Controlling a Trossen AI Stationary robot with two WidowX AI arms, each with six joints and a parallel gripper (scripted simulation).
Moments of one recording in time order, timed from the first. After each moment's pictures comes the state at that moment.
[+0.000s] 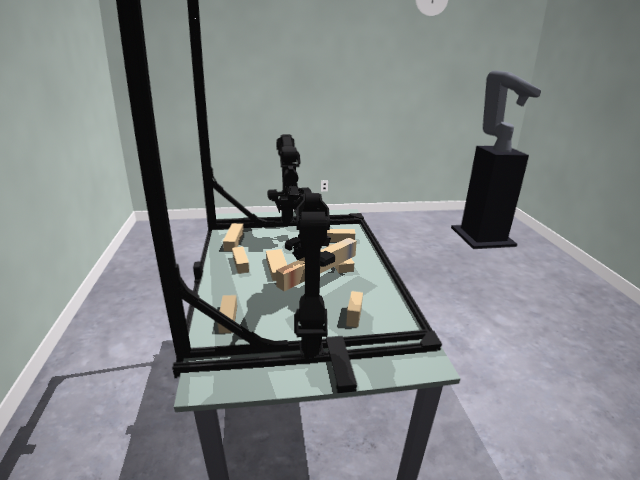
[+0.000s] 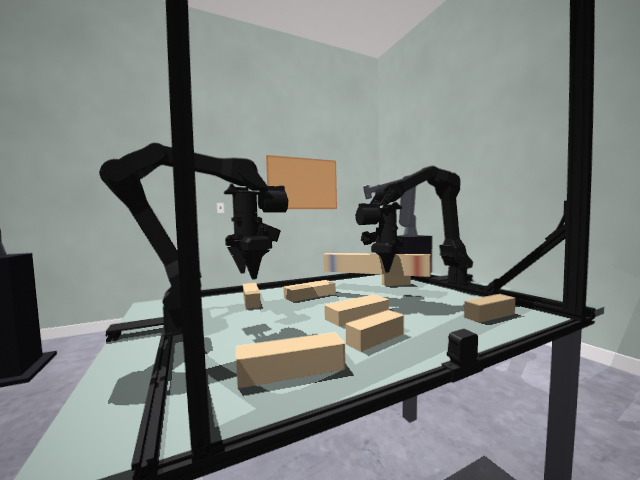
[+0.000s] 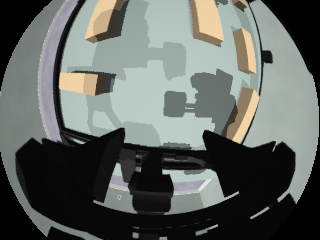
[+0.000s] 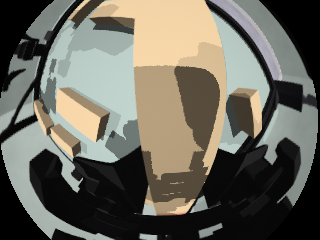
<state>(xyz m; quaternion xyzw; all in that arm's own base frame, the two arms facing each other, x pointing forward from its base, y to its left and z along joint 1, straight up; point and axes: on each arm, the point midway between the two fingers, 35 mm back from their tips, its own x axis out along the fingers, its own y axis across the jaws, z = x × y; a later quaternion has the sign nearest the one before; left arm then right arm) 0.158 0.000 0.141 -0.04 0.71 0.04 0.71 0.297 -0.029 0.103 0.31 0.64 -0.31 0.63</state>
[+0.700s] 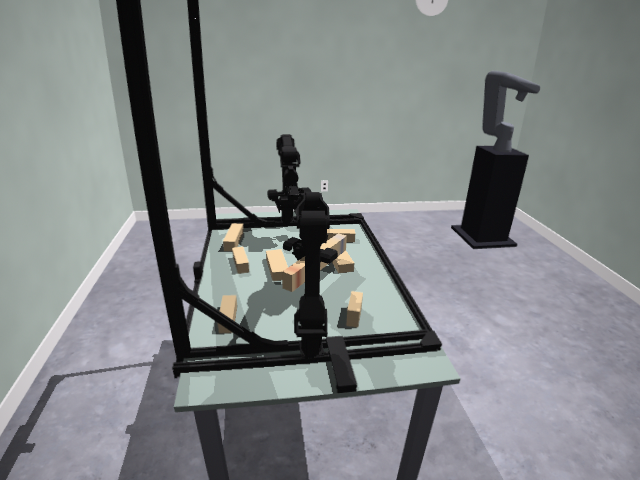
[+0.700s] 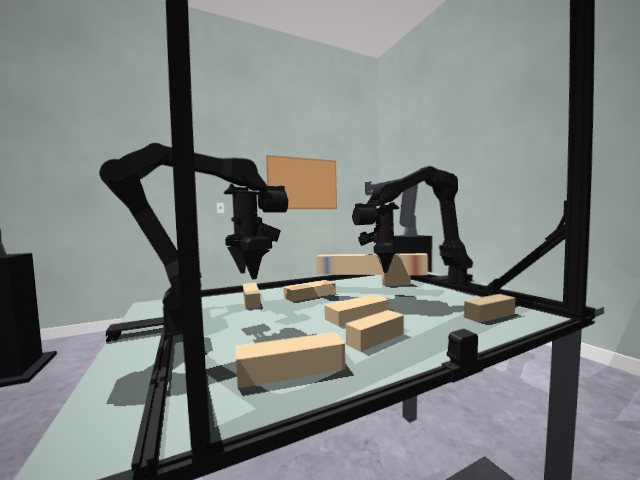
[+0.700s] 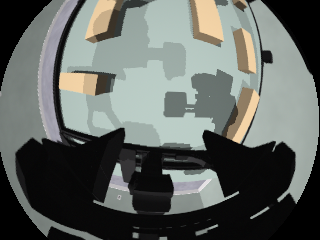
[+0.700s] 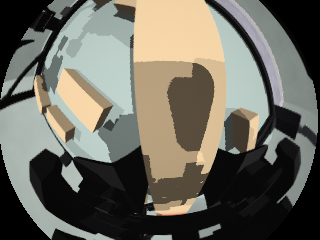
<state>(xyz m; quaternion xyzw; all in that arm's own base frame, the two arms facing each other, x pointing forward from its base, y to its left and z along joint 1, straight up) 0.158 0.000 0.141 -0.04 0.71 0.04 0.71 0.307 -0.032 0.103 0.24 0.67 -0.24 0.66</state>
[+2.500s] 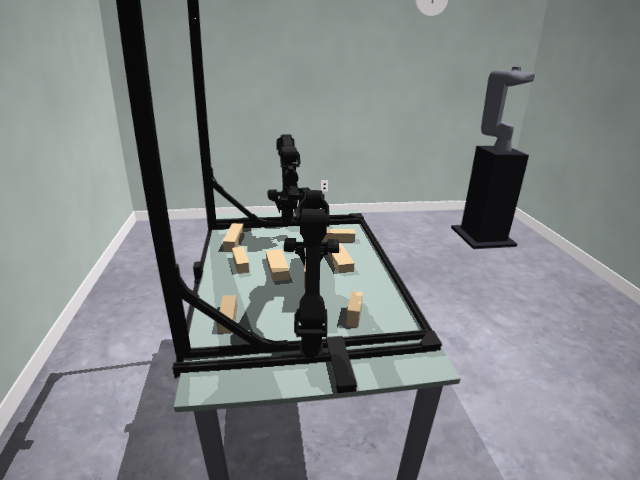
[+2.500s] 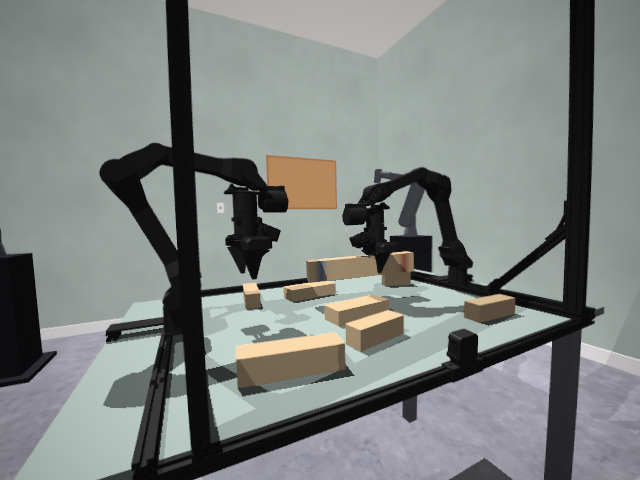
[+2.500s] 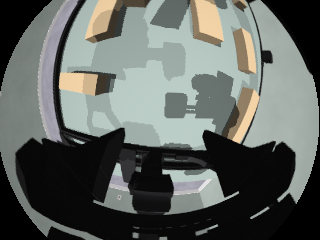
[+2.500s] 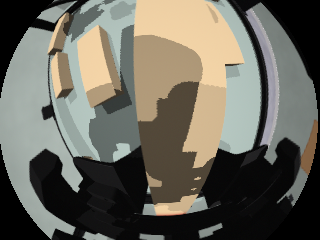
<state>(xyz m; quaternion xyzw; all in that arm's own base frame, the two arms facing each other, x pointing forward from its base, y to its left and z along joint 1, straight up) 0.158 0.000 0.141 -0.04 0.71 0.04 0.71 0.337 -0.042 0.103 0.06 0.71 -0.05 0.70</state>
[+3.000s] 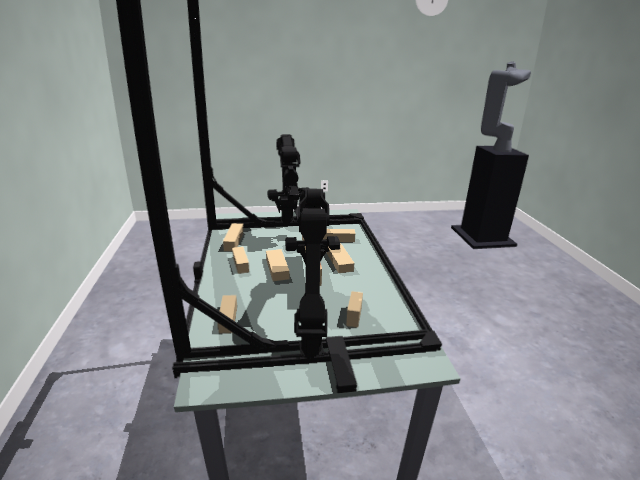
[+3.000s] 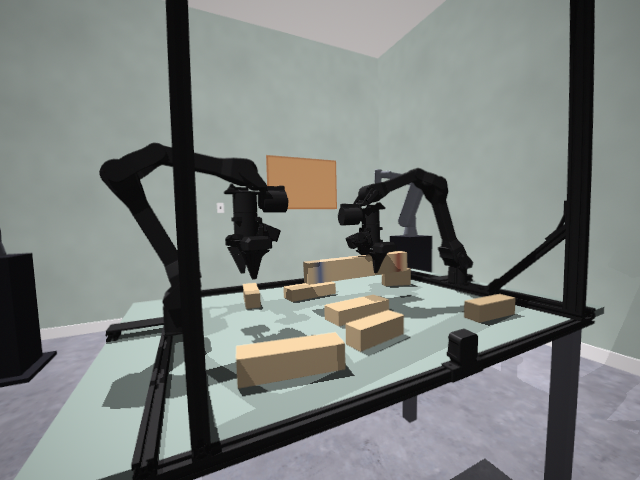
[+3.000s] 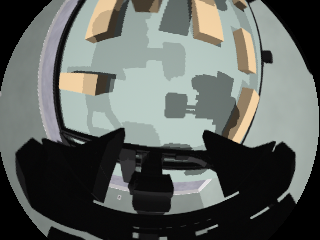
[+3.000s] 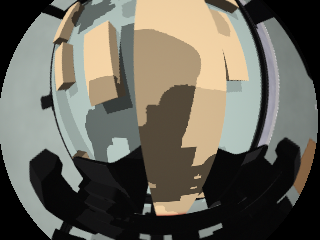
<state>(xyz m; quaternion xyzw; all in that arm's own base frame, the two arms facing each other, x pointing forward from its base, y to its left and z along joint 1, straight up) 0.158 0.000 0.141 -0.04 0.71 0.04 0.71 0.351 -0.047 0.103 0.01 0.71 -0.01 0.70</state>
